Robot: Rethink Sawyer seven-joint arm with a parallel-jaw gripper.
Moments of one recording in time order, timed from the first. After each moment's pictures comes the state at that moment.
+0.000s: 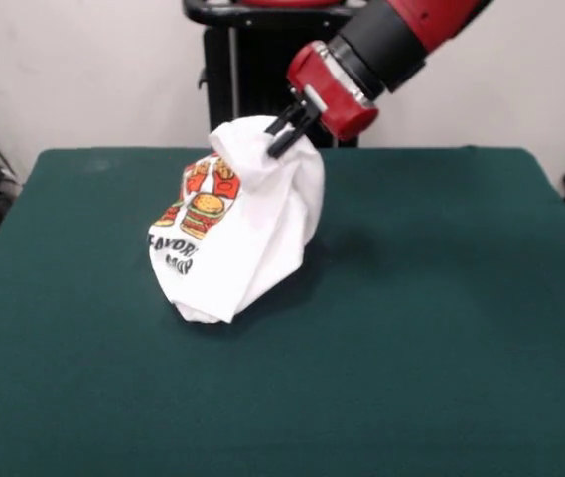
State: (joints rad) arm 0.55 -0.26 -0.71 1.55 -0.36 0.47 3.08
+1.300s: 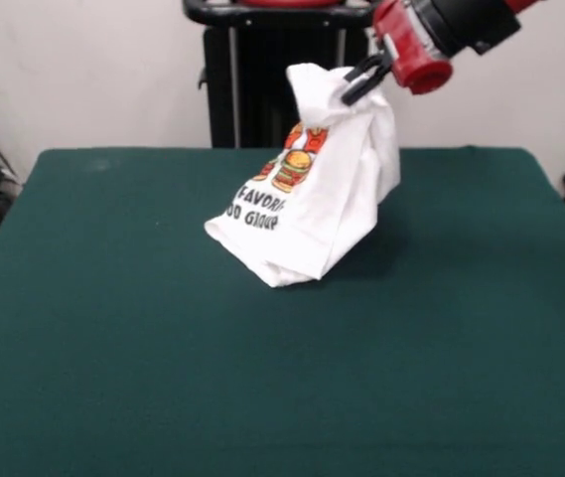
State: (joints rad) arm 0.66 -0.32 -0.75 1.51 -0.06 0.87 3.11
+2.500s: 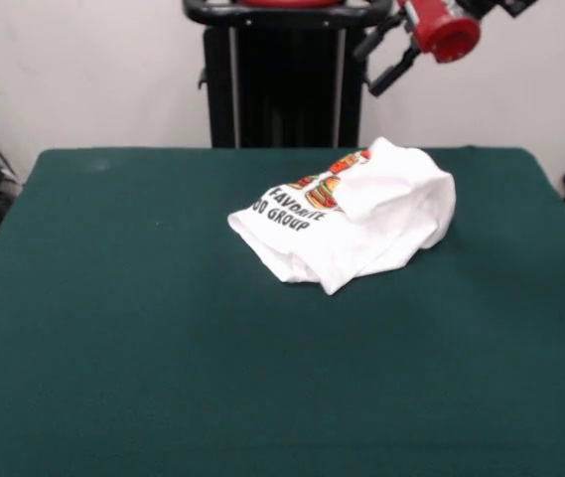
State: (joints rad) arm 0.62 -0.41 -0.77 1.48 0.03 0.91 3.11
